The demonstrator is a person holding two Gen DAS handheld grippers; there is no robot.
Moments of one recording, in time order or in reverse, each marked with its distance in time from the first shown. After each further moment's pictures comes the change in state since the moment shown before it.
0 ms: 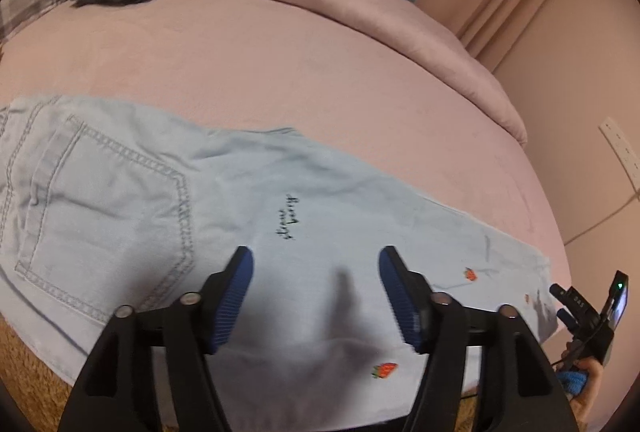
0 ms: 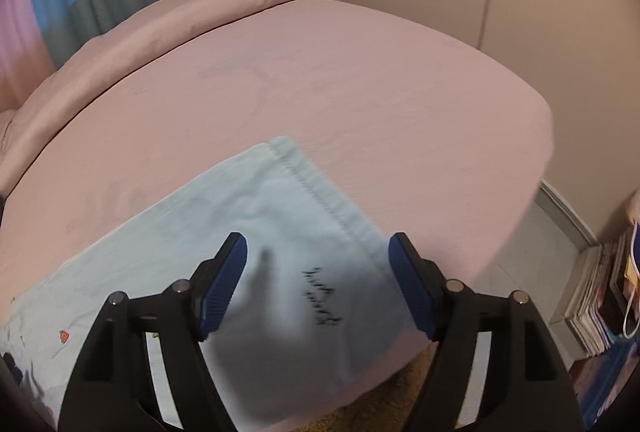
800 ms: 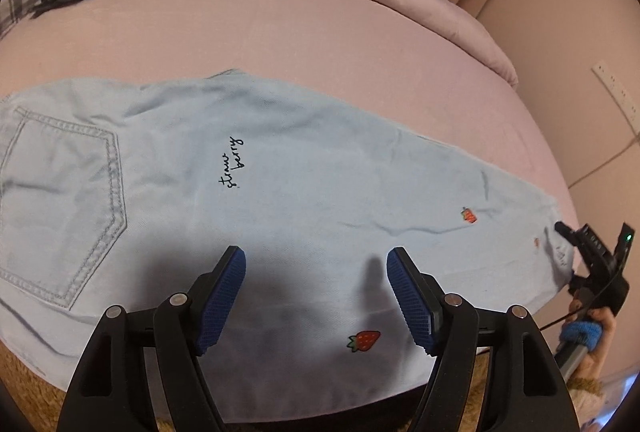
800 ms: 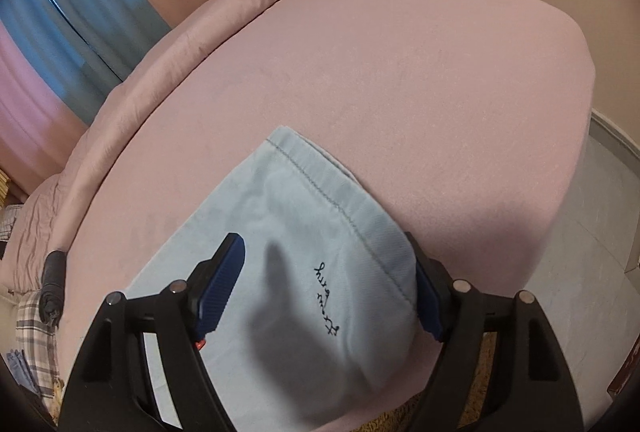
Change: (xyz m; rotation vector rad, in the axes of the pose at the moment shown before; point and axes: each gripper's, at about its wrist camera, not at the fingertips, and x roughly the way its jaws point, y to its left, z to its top) left arm 0.028 -0.022 -0.019 0.135 0.132 0.012; right arm 0.023 -0.023 -0.009 0.189 0.048 0.240
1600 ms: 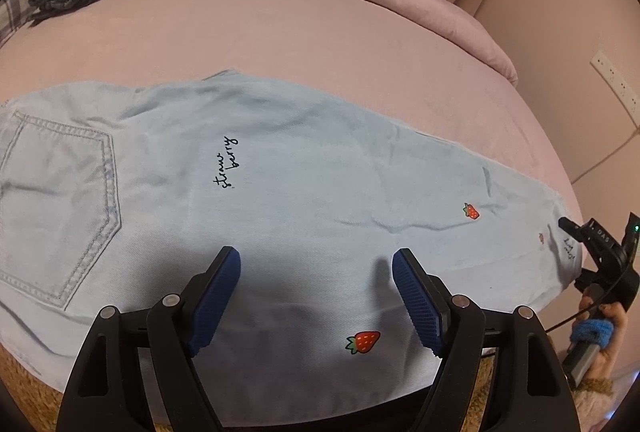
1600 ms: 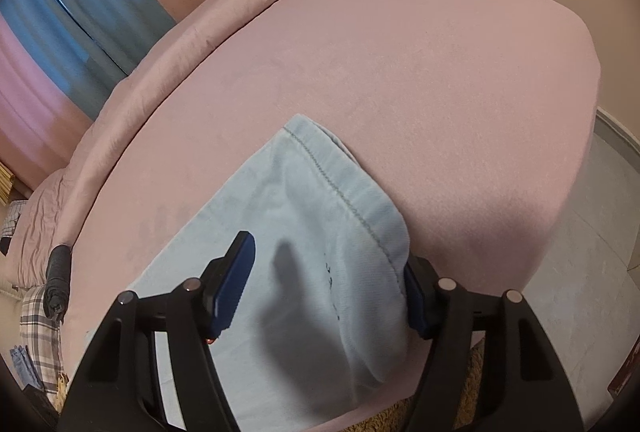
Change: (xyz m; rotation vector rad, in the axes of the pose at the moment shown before) left arm 0.006 -0.005 -0.005 0.005 -0.013 -0.001; right arm 0.006 0.008 0.004 -0.002 0.036 0.021
